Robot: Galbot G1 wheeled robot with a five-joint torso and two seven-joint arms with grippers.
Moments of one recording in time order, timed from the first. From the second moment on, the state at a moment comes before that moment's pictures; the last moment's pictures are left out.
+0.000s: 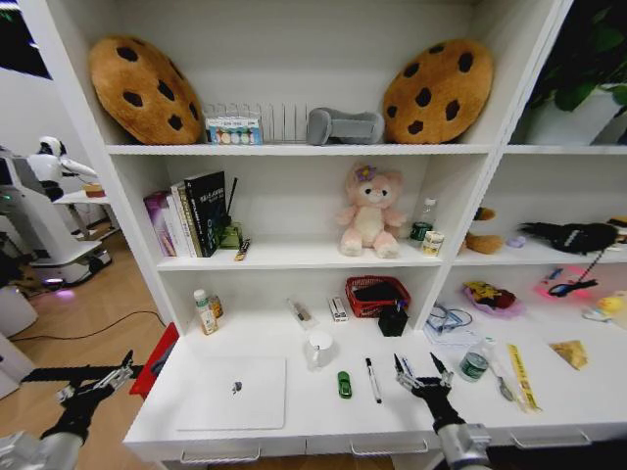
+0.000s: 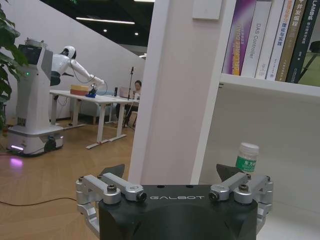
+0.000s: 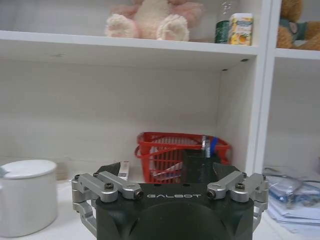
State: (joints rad) left arm 1.91 -1.09 -1.05 -2.08 -0.86 -0.04 -0.10; right arm -1.77 1.17 0.54 2.02 0.28 0.21 0.14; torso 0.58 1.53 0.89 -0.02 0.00
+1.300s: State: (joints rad) left arm 1.91 -1.09 -1.05 -2.08 -0.86 -0.04 -0.09; right arm -1.58 1.37 0.22 1.72 0.06 0.19 0.24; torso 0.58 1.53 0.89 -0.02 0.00
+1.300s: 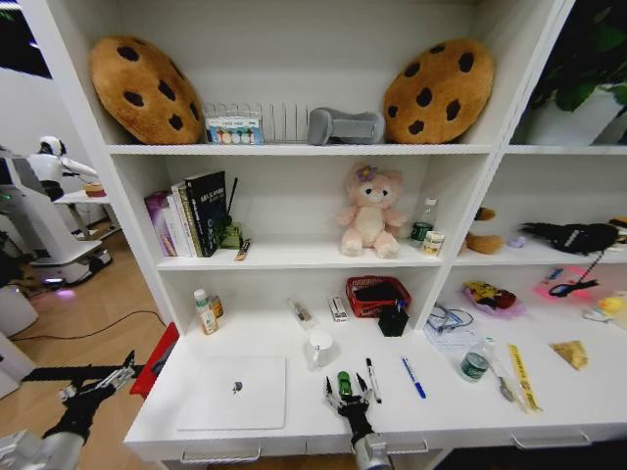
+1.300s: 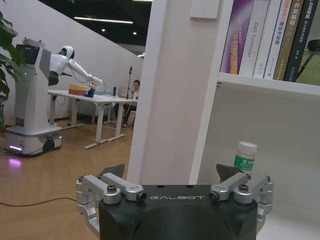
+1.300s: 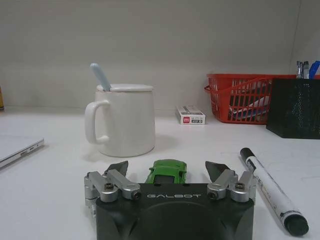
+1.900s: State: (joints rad) left arm 1.91 -1.09 -1.05 -2.08 -0.86 -0.04 -0.09; right arm -1.58 1.37 0.22 1.72 0.08 0.17 0.26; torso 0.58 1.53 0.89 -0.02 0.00
